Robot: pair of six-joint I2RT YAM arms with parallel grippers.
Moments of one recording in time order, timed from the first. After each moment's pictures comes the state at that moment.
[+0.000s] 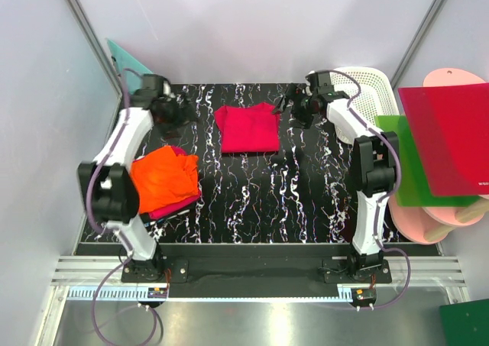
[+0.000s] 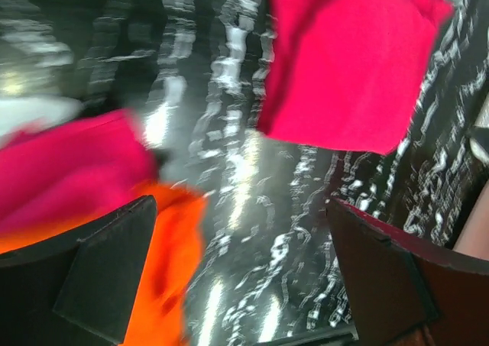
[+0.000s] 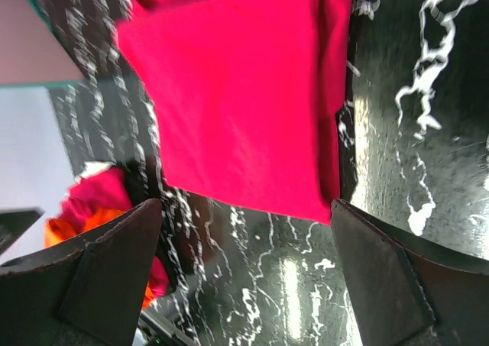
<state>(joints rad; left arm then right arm) -0.05 1.69 1.56 -0.80 0.24 -0.54 0.21 2.09 1.77 -0.48 -0.41 0.66</state>
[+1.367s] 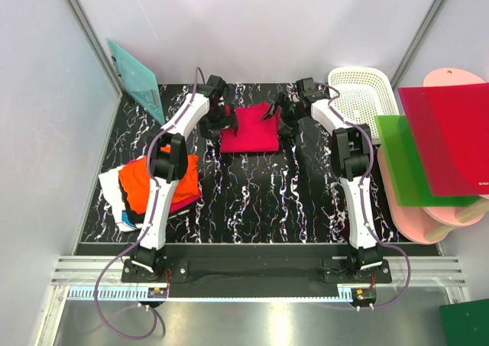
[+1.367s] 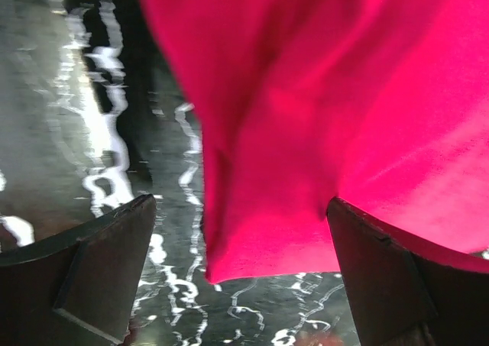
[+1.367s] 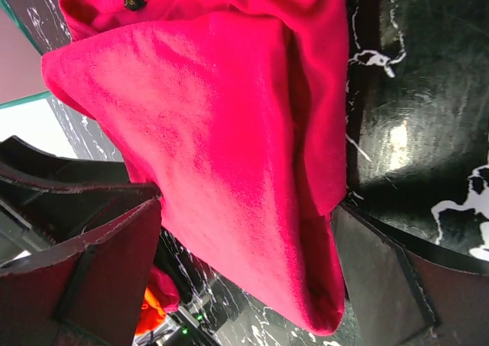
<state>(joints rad) -0.31 2.51 2.33 -1.08 0.10 -0.51 0.24 2.49 2.09 -0.55 -0.55 0.74</state>
